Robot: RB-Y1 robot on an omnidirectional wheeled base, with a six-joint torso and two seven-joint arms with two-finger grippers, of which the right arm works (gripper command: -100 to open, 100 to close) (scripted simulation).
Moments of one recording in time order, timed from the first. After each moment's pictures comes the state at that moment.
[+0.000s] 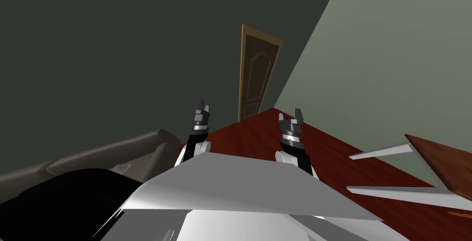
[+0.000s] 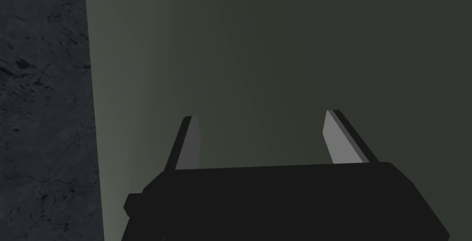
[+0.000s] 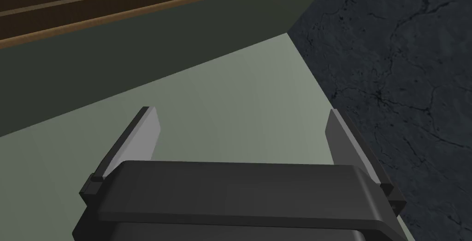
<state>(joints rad) 0.48 -0.02 -0.02 -2.23 -0.08 -0.44 -0.05</state>
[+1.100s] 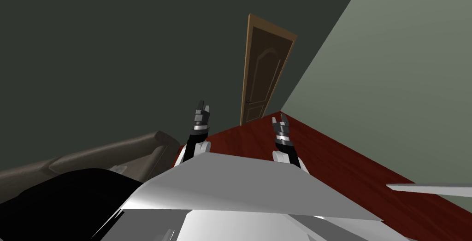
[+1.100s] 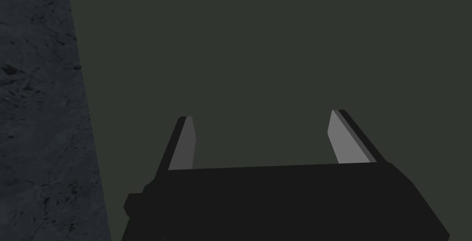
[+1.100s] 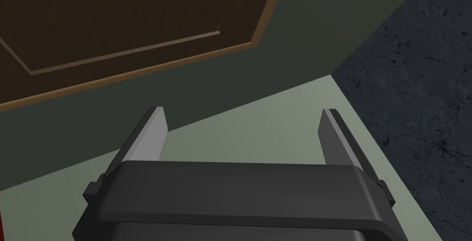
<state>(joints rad) 0.40 -0.10 -0.01 -1.99 -0.04 -0.50 -0.12</state>
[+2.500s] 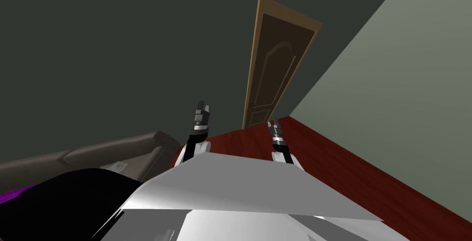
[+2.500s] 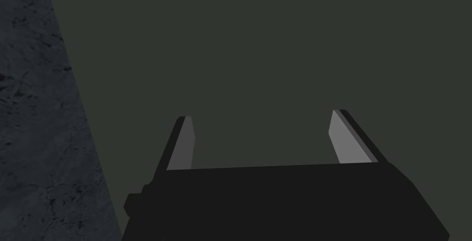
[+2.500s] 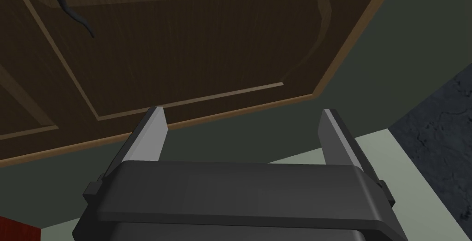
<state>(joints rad) 0.31 -0.19 0.00 -1.70 0.01 -0.57 -0.20</state>
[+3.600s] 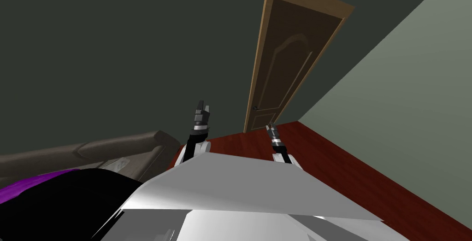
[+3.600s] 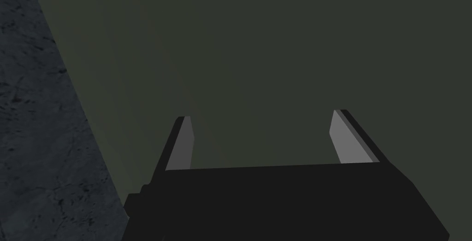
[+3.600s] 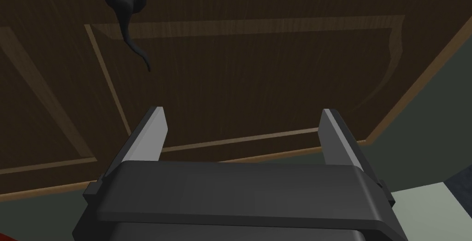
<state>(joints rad) 0.22 -0.25 0.00 -1.44 0.06 -0.64 -0.26</state>
